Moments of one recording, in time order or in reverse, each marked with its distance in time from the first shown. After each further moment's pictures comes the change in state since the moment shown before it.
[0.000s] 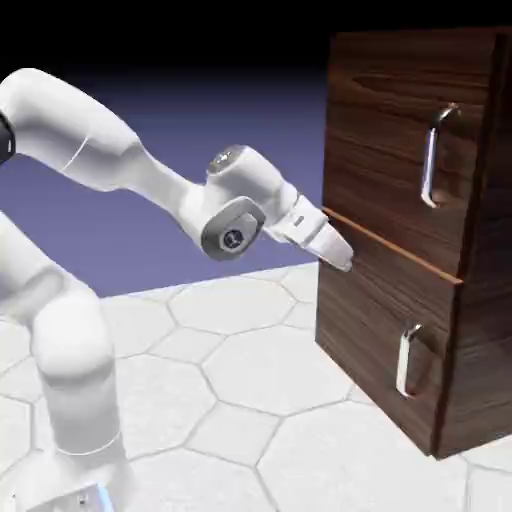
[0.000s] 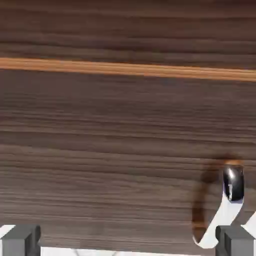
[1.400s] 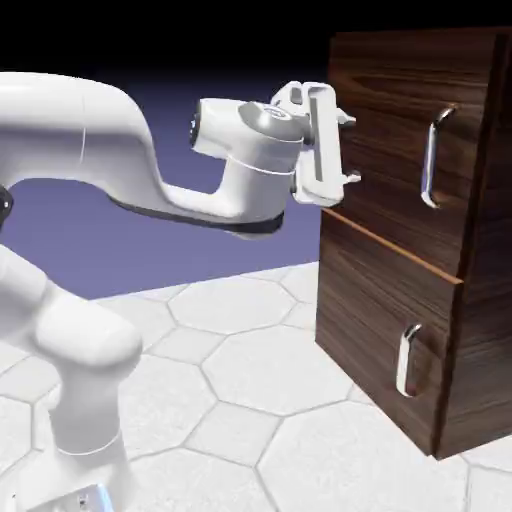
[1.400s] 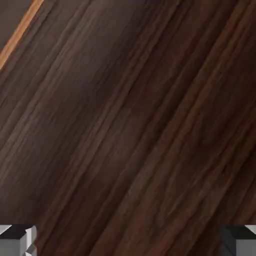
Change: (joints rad) arm 0.574 -0.164 -0.640 0.408 -1.827 -0.008 -0.635
